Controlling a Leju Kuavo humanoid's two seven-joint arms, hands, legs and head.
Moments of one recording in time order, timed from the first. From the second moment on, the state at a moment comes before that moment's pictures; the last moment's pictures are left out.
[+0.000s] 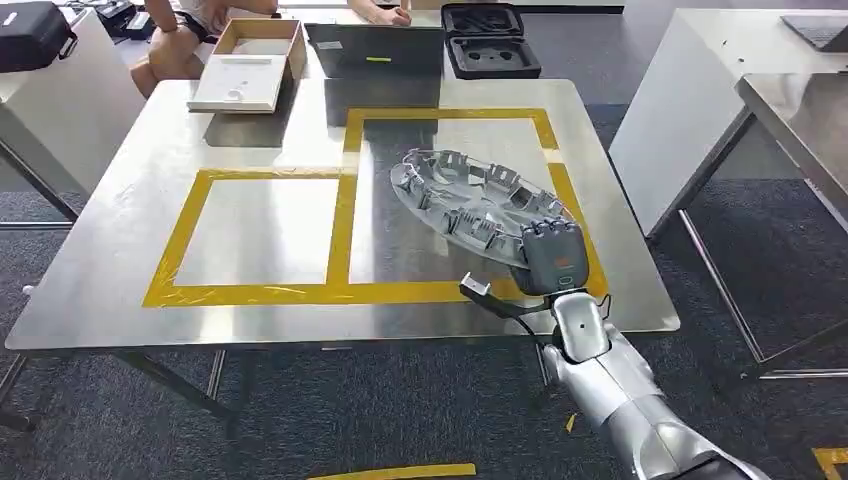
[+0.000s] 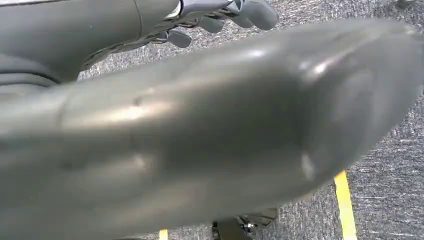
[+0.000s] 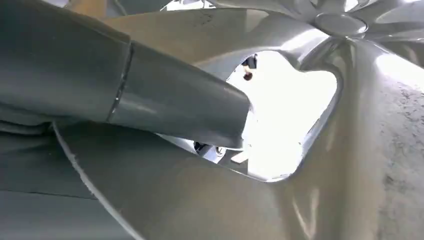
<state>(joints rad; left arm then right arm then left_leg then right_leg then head) -0.09 -0.21 1.02 -0.20 -1.01 0.28 -0.35 -0.58 -0.05 0.59 -0.53 1.57 -0.68 0.02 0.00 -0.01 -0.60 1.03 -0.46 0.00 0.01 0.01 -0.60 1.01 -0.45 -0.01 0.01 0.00</state>
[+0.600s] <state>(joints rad) -0.09 -0.21 1.02 -0.19 -0.98 0.31 -0.27 -0.63 -0.03 0.76 -0.41 1.57 -0.70 0.00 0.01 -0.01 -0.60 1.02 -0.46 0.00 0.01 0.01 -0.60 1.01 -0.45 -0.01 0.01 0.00</state>
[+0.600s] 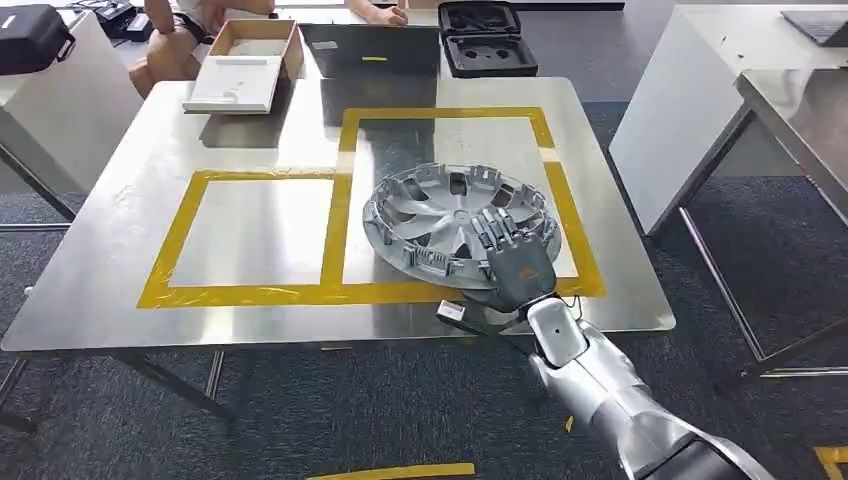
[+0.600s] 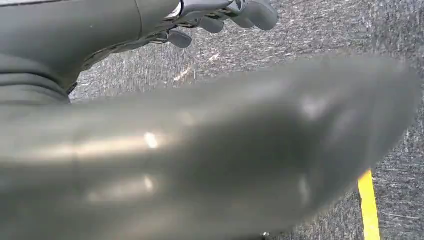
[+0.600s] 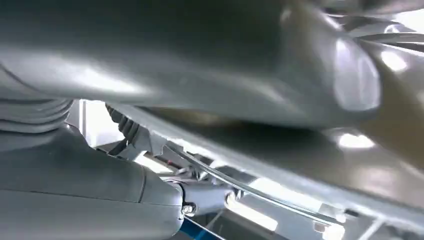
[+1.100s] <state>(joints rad) -0.12 -0.20 1.02 -0.20 -1.01 0.28 -0.29 -0.59 -0.04 0.67 -0.49 1.55 -0.70 -0.07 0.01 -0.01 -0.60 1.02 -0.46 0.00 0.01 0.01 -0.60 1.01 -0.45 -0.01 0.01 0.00</state>
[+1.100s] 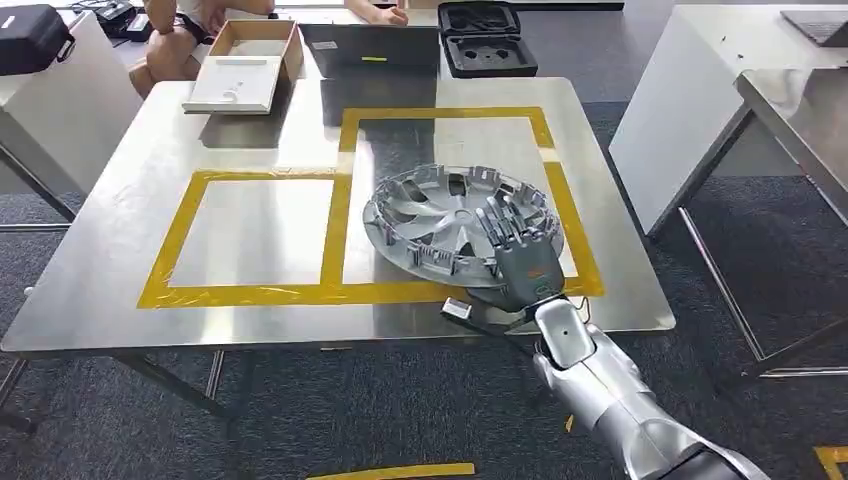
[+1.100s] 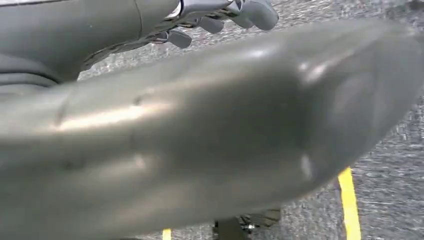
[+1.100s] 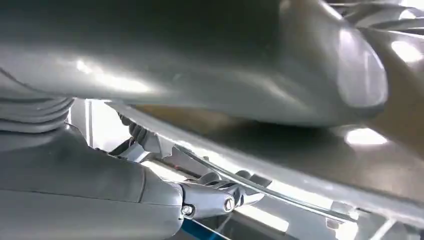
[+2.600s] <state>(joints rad) -0.10 -0.19 1.02 -0.20 -1.00 0.29 -0.33 -0.42 0.02 0.43 -0.99 0.51 -0.67 -0.70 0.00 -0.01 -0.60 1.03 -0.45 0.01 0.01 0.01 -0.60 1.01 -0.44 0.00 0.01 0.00</state>
